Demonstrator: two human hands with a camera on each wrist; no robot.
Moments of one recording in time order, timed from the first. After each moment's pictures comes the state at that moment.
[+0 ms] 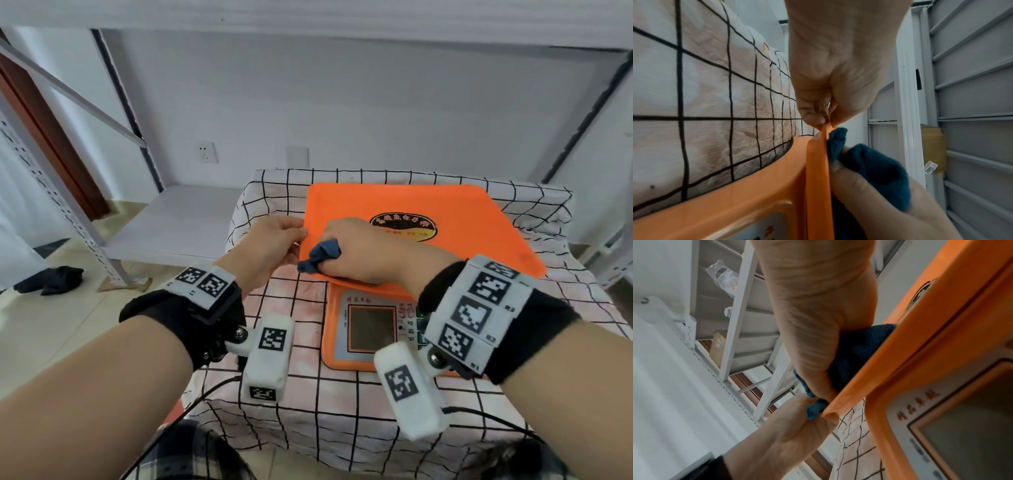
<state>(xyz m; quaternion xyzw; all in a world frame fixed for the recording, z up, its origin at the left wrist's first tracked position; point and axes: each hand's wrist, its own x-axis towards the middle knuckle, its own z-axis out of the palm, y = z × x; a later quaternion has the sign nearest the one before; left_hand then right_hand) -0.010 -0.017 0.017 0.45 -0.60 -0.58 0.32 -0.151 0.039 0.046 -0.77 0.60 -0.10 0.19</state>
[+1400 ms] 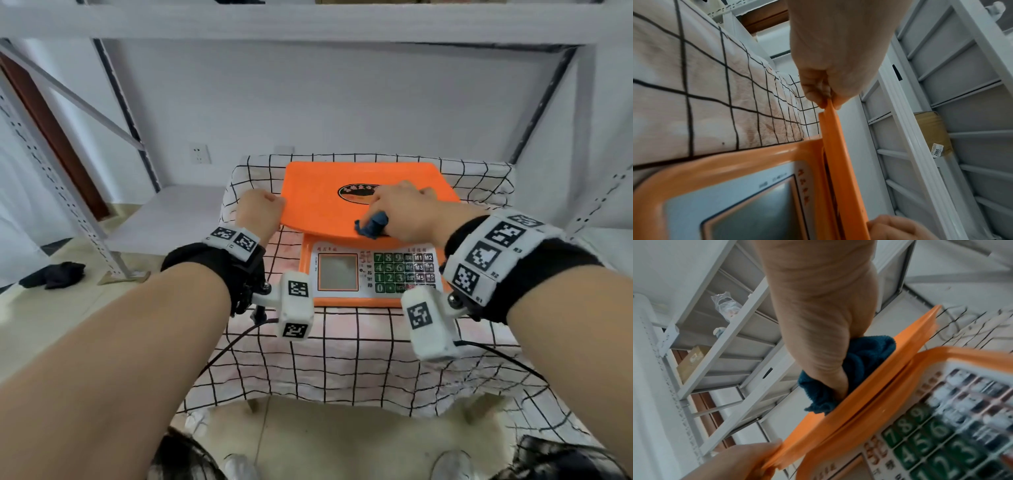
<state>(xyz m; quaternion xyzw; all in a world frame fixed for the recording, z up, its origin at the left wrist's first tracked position) -0.025 0.022 0.010 0.57 -0.64 -0.34 0.40 -0.224 0.125 0.056 -0.70 0.71 0.00 0.04</state>
